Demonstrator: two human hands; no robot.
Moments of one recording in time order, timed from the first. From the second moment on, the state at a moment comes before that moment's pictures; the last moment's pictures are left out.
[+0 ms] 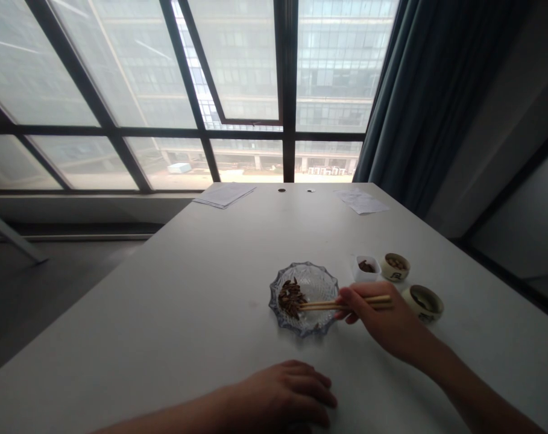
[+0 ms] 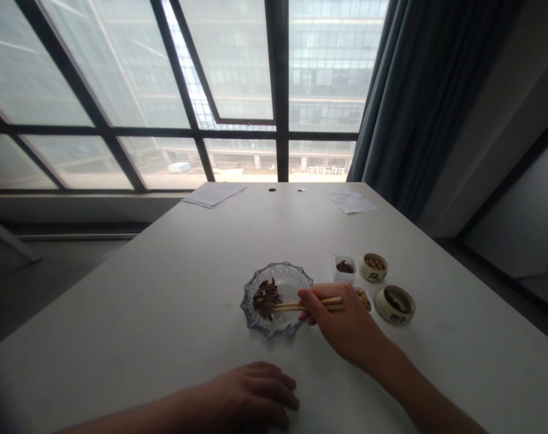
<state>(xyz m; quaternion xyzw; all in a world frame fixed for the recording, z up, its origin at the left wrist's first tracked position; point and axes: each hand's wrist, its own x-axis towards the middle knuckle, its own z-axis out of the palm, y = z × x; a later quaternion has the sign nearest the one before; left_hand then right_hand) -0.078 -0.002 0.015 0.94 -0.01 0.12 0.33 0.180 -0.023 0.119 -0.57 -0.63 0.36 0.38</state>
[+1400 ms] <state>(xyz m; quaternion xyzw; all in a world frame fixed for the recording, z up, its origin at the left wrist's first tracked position) -0.079 -0.003 0.018 0.93 -0.01 0.11 0.34 0.192 -0.021 0.131 -0.57 -0.63 0.36 0.39</state>
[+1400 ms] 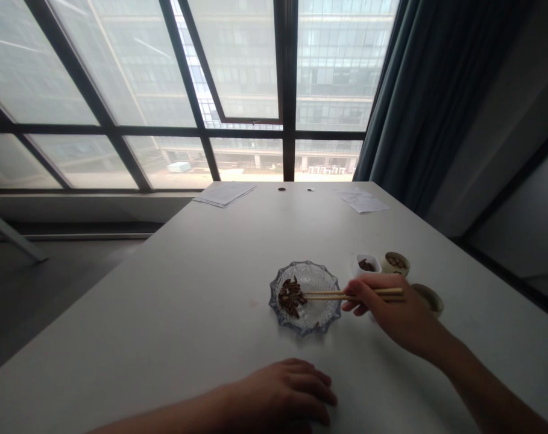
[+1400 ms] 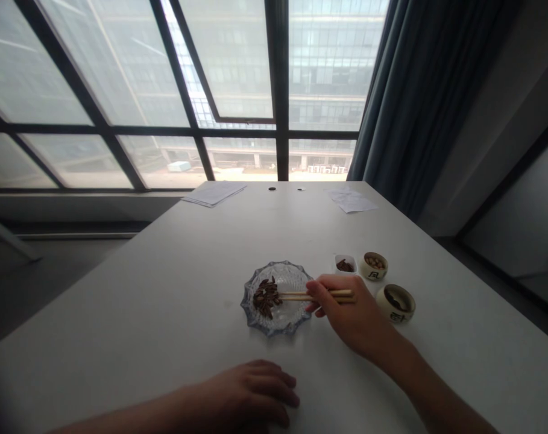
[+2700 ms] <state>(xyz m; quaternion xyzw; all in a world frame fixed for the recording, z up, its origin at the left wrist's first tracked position) -0.080 -0.002 0.018 0.93 -0.01 0.10 0.35 0.269 -0.021 0.156 -0.69 -0.55 0.07 0.48</state>
